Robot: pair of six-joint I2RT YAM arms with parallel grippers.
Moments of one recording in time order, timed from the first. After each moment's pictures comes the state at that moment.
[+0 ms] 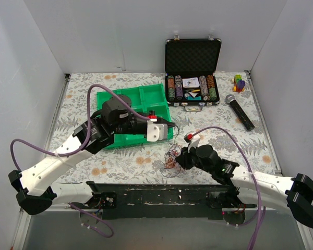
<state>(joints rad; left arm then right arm) -0.95 1.15 1.36 -0.43 0.53 0.73 0.97 0.92 0.26 0.19 0.06 0.39</state>
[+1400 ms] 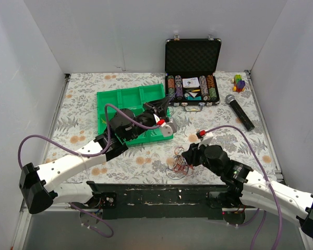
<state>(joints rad) -0.95 1.16 1.00 0.30 0.01 0.98 0.97 0.66 0.32 -0.10 0.25 0.47</state>
